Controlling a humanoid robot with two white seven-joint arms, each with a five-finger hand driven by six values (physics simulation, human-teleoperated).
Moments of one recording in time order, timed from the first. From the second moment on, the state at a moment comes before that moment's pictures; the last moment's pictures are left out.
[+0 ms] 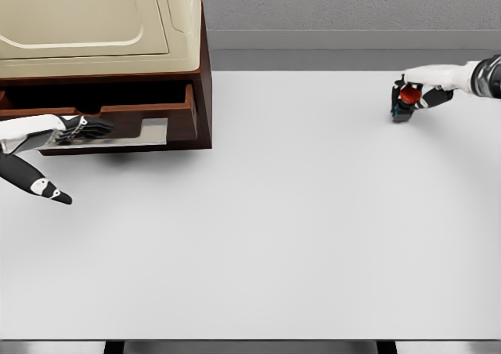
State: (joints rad) left arm -0.47 1.28 -0.59 -1.77 0.66 -0.05 -0.61; right arm -1.10 -0.55 0.82 -0.55 0.42 -0.52 0.61
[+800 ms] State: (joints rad) left arm -0.39 1.29 -0.57 -1.76 0.88 -0.05 -0.61; right arm -1.10 -0.57 0.85 -0.82 0.41 -0.54 0.61
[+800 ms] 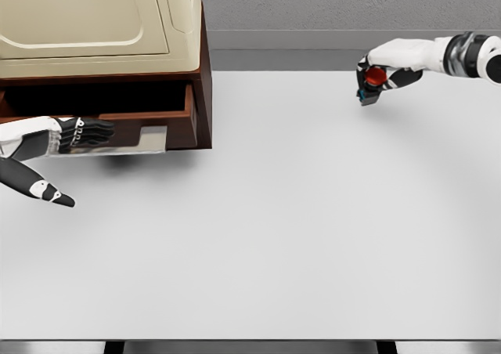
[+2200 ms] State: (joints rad) left arm -0.31 1.29 -0.55 -1.75 0.91 -0.17 -0.61; right arm -1.13 -0.56 0.97 -1.19 0.18 -0.52 0.61
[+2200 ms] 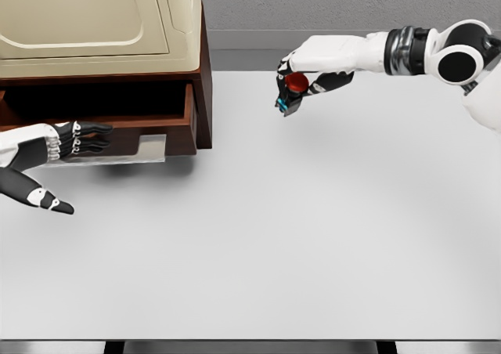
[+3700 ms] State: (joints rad) left arm -0.44 1.25 -0.59 -1.77 0.88 -0.61 -0.61; right arm -1.28 -0.31 1.04 -1.20 0.11 -0.39 0.61
